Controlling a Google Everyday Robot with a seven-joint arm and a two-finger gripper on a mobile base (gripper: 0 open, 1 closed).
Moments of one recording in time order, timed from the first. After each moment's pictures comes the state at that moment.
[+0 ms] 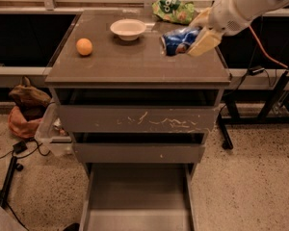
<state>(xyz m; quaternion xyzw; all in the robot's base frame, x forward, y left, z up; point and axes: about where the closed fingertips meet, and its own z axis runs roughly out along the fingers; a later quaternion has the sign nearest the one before) 0.674 -0.154 0.952 -0.64 0.68 0.04 0.36</state>
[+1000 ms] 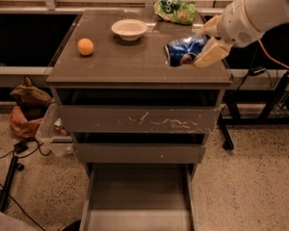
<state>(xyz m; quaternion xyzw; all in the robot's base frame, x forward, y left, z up) 0.625 -0.162 0.955 -0.63 0.68 0.03 0.37</state>
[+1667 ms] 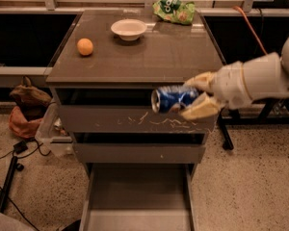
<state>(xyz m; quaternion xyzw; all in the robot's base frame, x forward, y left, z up) 0.537 -0.128 0.867 -0.59 0.67 0.17 0.41</state>
